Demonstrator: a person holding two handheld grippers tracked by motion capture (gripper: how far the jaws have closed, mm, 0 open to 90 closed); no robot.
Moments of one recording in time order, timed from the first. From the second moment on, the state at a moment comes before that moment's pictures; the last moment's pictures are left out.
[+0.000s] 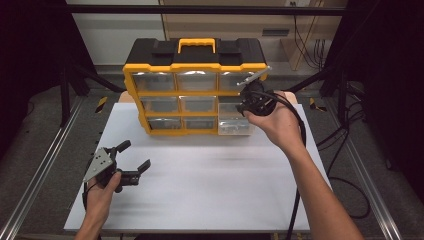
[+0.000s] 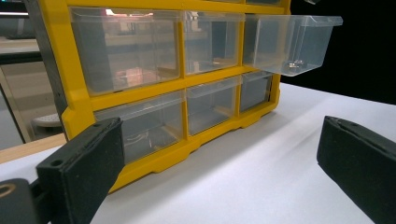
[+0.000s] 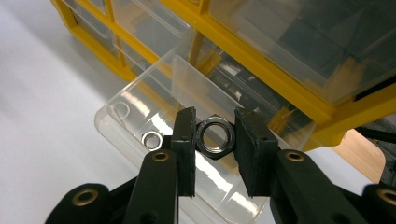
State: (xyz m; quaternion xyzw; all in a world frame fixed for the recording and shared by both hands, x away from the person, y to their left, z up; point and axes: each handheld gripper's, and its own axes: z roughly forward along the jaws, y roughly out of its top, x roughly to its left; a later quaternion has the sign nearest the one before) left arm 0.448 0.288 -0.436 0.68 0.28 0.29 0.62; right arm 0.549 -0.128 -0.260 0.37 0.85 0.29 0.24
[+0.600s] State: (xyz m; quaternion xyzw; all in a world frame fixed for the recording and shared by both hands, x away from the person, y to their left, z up) left arm 0.448 0.289 -0.436 0.68 0.28 0.29 0.62; right arm 0.560 -0.121 -0.273 0.39 0.85 0.28 0.22
